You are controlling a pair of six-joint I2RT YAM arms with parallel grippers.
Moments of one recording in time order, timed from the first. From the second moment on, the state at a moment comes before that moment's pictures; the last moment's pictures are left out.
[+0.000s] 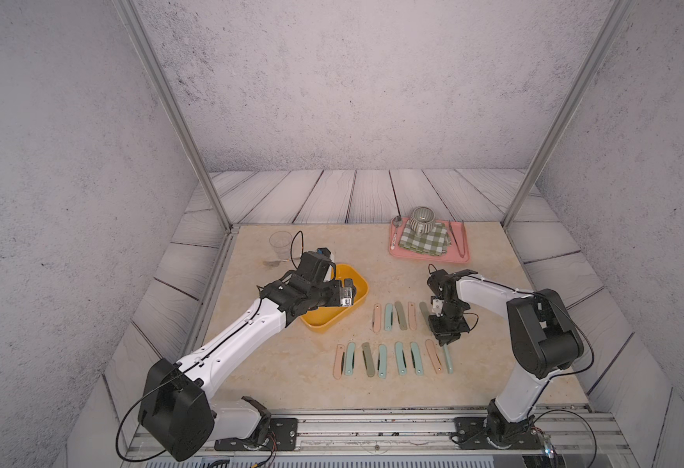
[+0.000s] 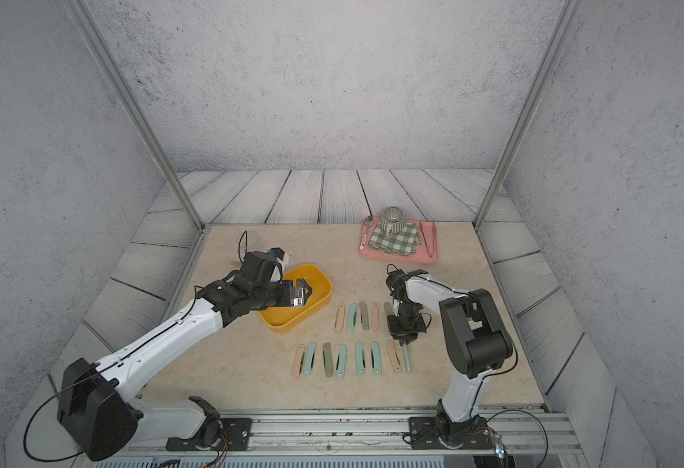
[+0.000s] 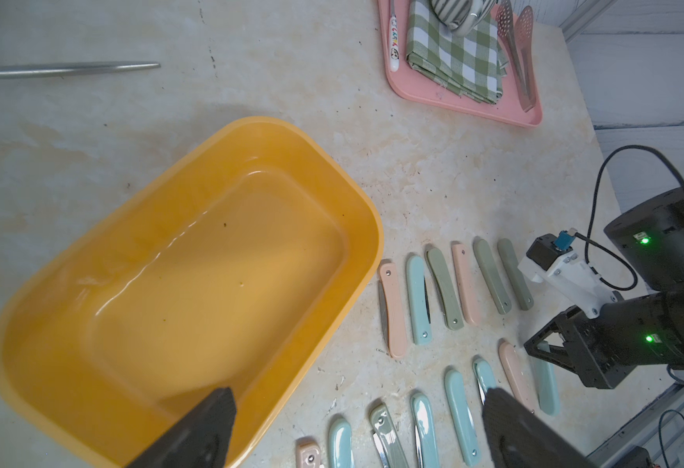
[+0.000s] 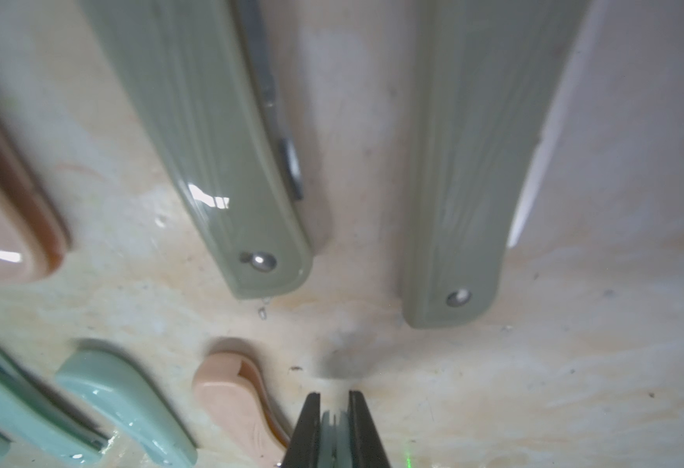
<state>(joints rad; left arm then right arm) -0.62 1.27 1.05 -0.53 0.05 -0.50 0.37 1.70 1.46 -1.13 -0.43 0.20</state>
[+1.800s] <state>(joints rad) -0.58 1.33 1.07 -0.55 0.09 -0.49 0.35 1.77 1.08 -1.06 -0.05 0.23</state>
